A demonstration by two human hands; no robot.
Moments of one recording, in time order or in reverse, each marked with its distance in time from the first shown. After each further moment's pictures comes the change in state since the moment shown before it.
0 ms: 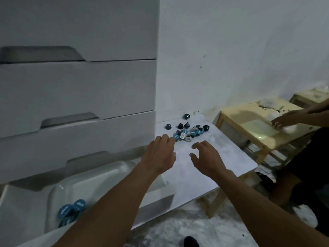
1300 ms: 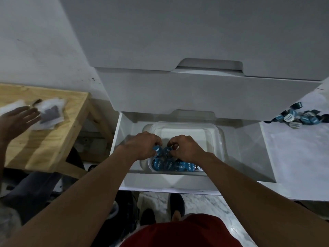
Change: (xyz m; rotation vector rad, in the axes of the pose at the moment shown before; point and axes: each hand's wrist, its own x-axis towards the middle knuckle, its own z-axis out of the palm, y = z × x) left_hand -0.221 -0.260 -0.001 -0.237 -0.646 -0.631; right_hand -0.012 -0.281 0.203 0.243 -0.833 -0.329
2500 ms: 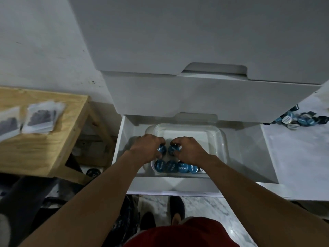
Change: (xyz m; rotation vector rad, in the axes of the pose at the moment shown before) left_hand 0.001 0.007 0.000 0.093 0.040 -0.012; right_hand -0.006 -0.011 -0.002 -0.043 0.078 0.029
